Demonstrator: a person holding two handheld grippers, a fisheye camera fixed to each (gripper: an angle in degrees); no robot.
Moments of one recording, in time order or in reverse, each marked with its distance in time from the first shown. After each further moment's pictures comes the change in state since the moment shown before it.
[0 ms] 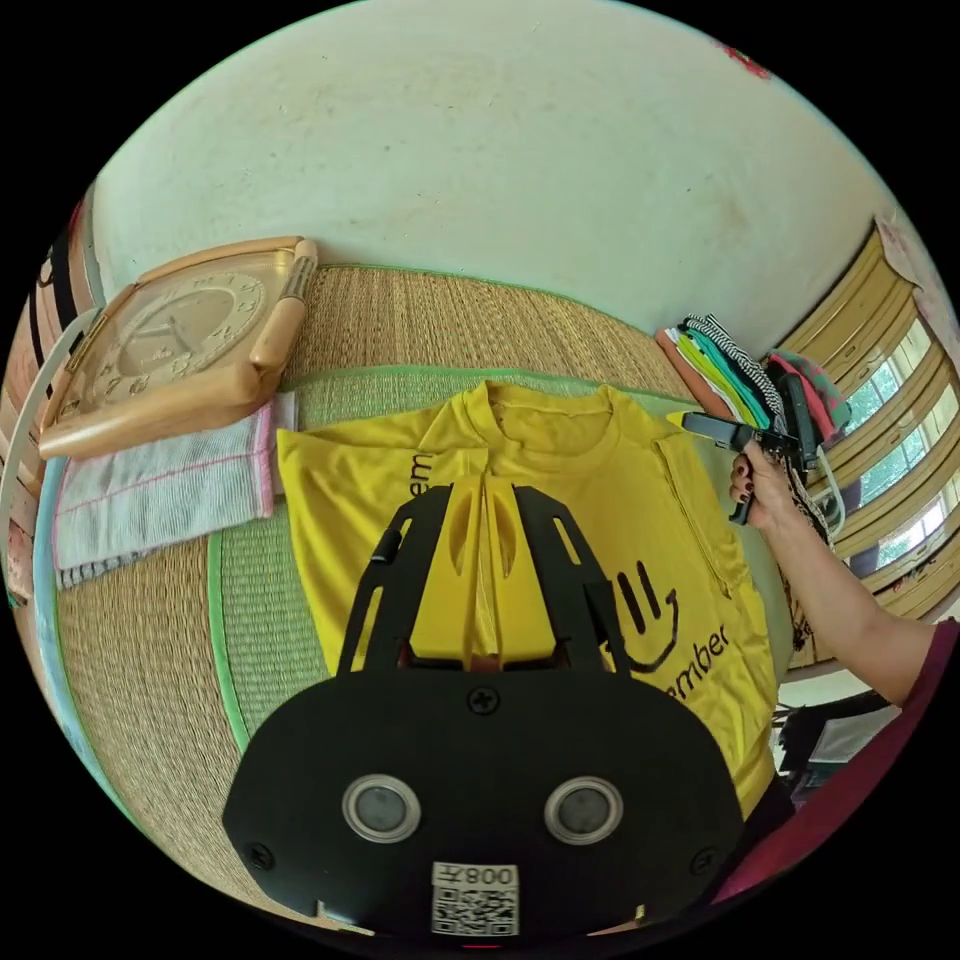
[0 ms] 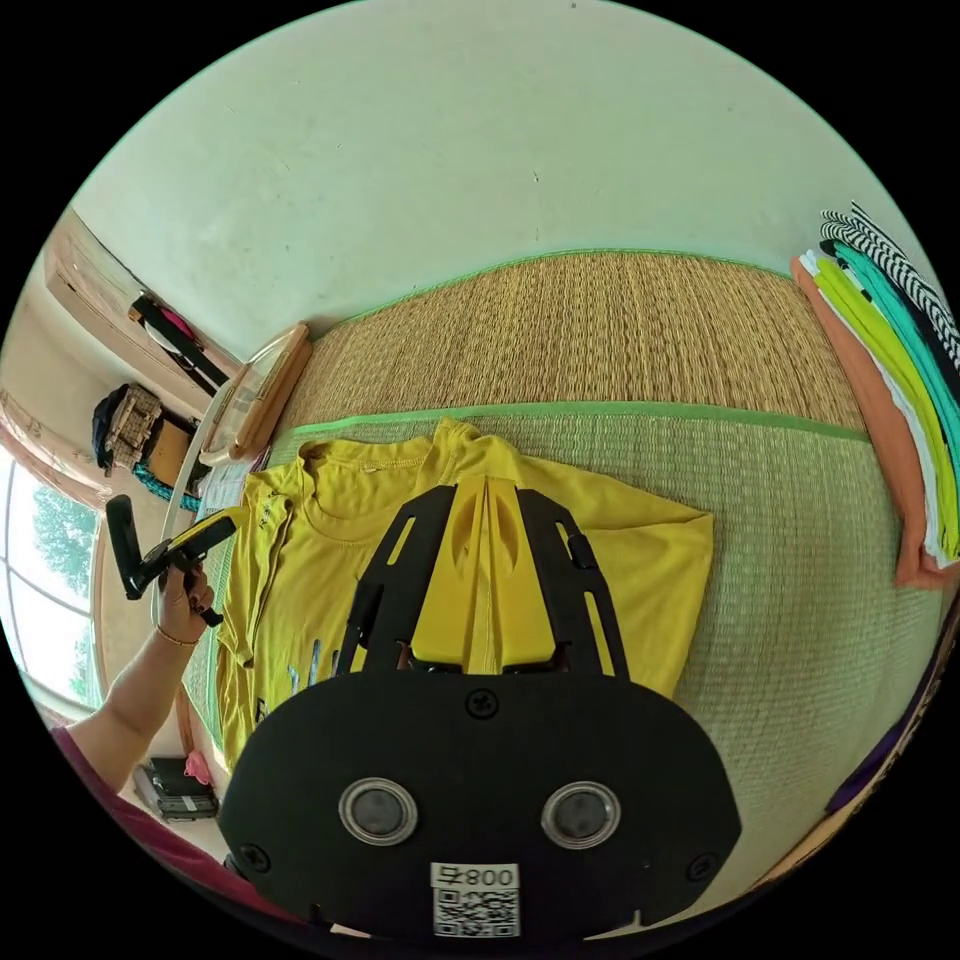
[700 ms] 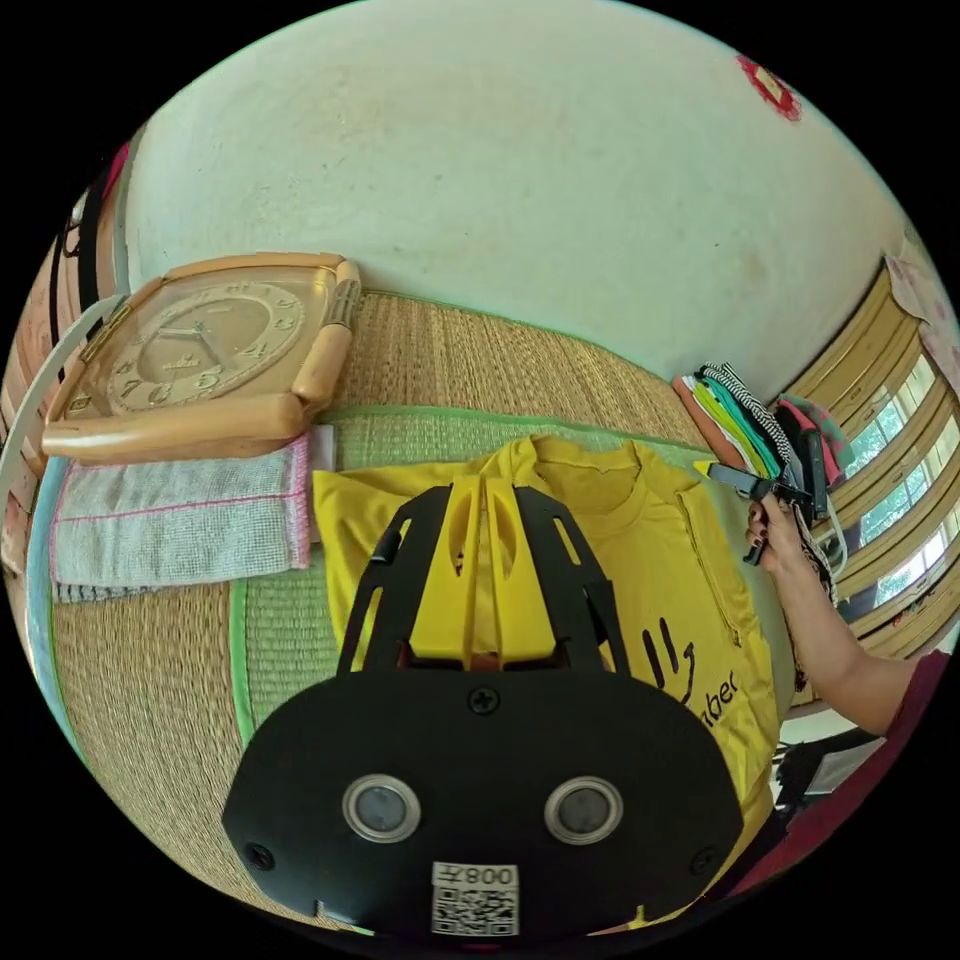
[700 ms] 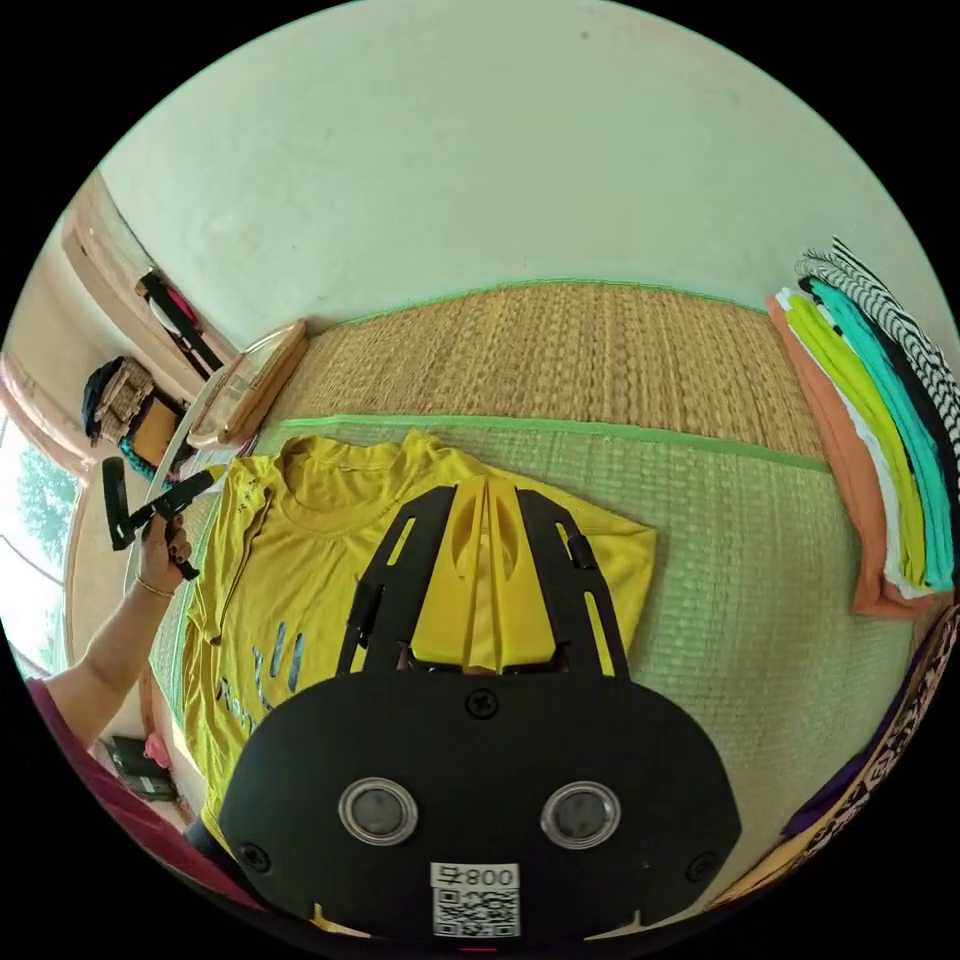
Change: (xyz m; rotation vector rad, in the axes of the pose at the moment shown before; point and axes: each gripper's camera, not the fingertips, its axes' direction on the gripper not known) left arm 0.041 -0.155 0.008 0.086 -0.053 -0.005; right arm -0.037 -0.082 0.036 -0.014 0.067 -0.136
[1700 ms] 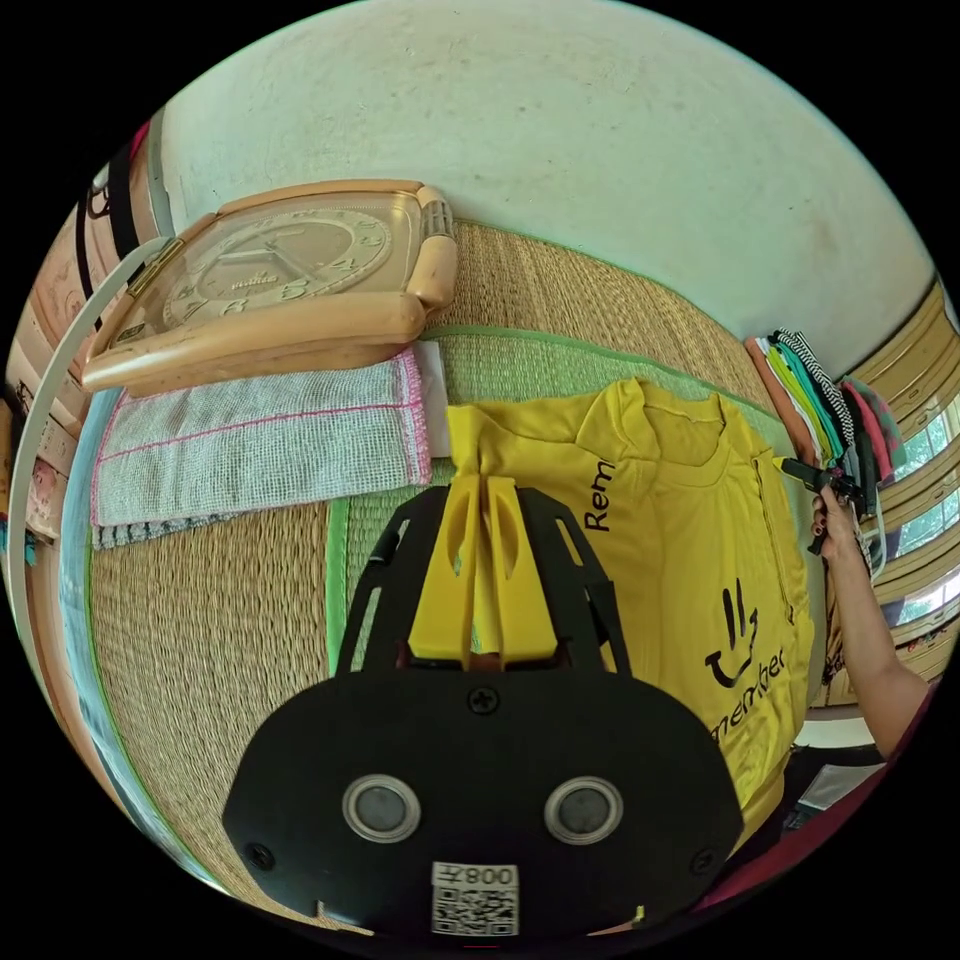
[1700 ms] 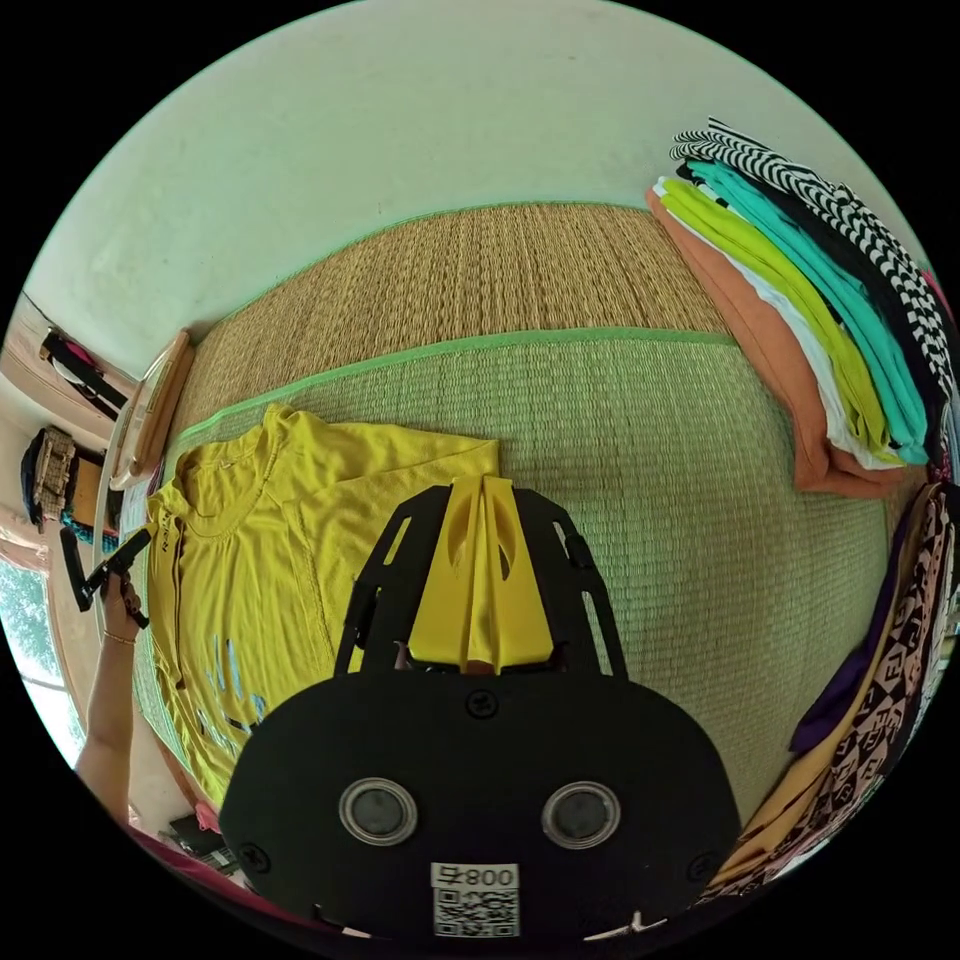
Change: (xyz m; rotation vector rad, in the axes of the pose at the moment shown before) left arm -0.033 -0.033 -0.032 -0.130 -0.179 -0.094; right arm 0.086 -0.017 0.033 -0.096 0.198 0.272
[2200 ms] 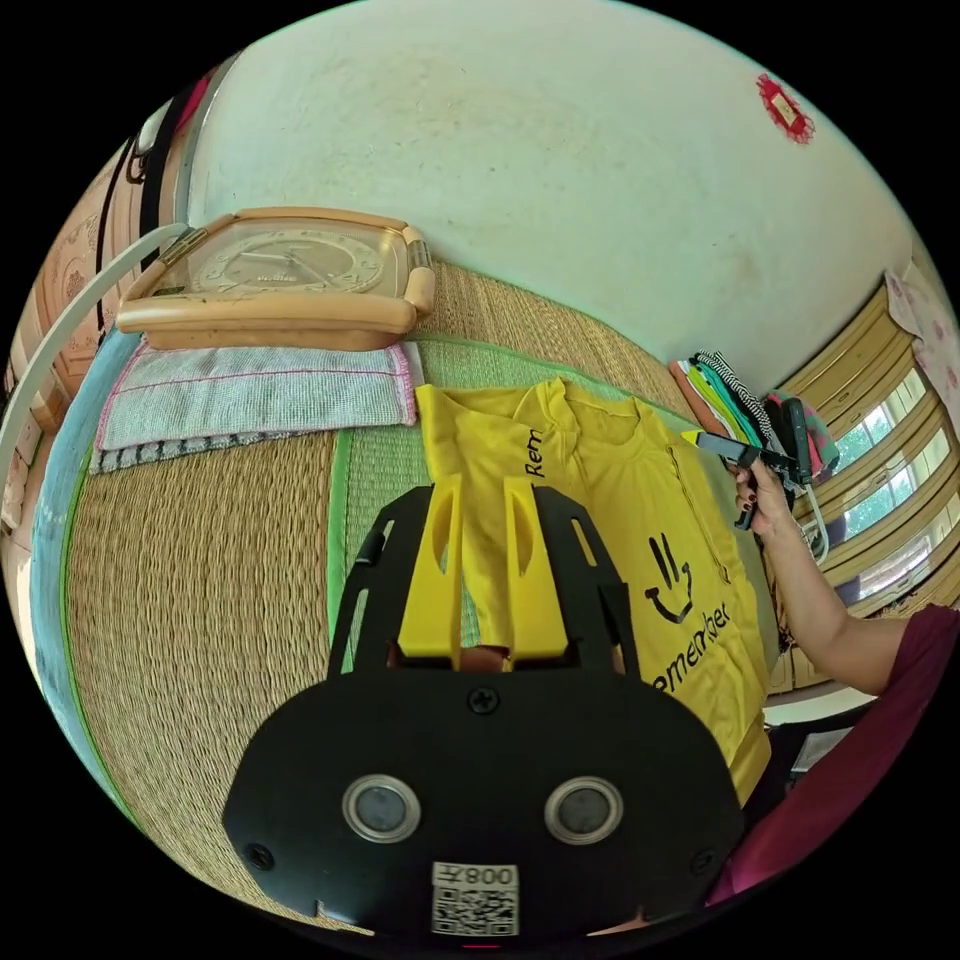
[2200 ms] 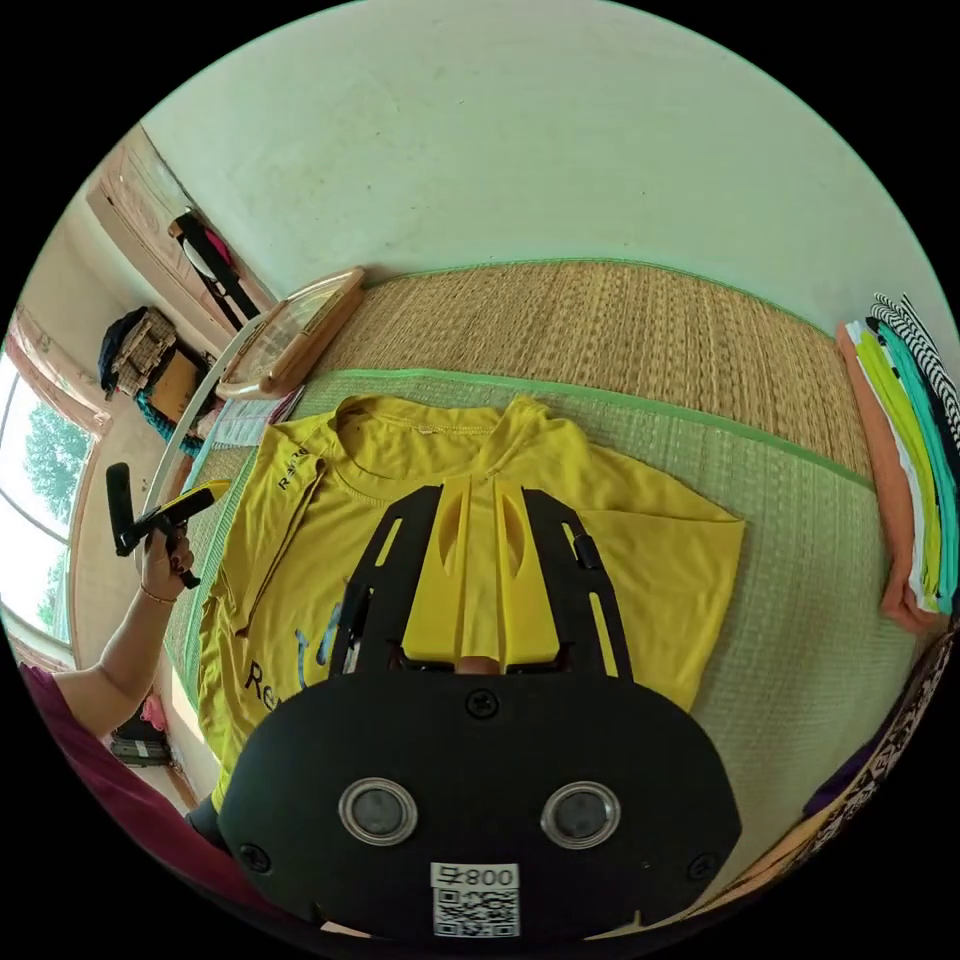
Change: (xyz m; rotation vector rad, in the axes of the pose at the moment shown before) left arm -0.029 0.061 -0.038 0.102 0.195 0.016; right arm -0.090 0.007 0.013 0.051 -0.171 -0.264
